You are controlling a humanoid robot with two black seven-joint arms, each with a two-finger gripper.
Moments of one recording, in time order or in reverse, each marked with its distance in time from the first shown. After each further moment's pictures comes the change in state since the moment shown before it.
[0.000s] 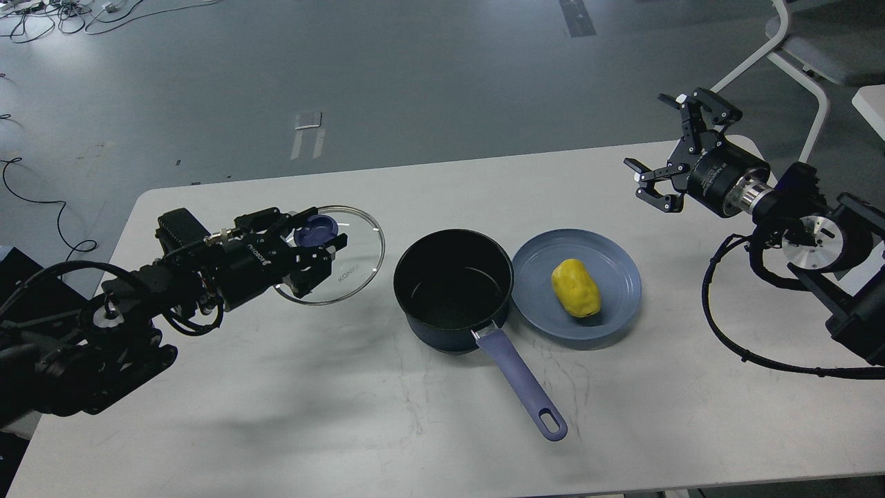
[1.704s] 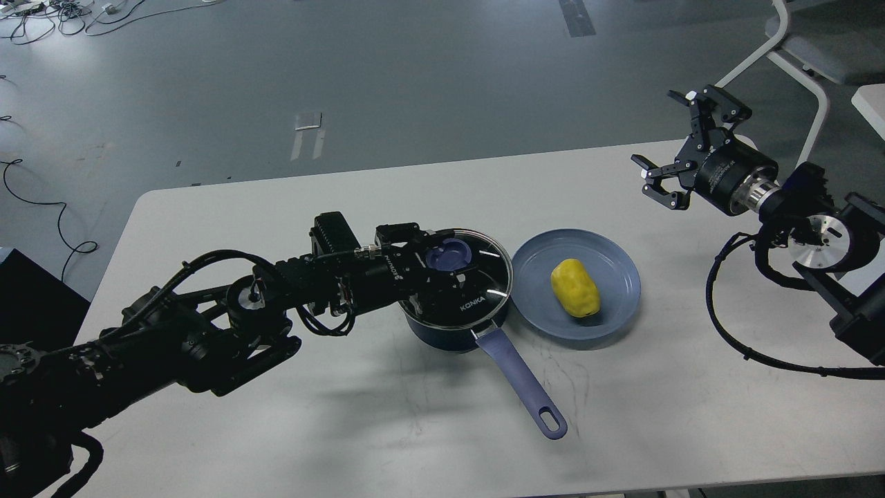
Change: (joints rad) left arm -0.114 -0.335 0.005 0.005 0.131 -0.132 0.001; right arm -0.013 -0.003 0.030 -0.003 0.016 -0.003 0.000
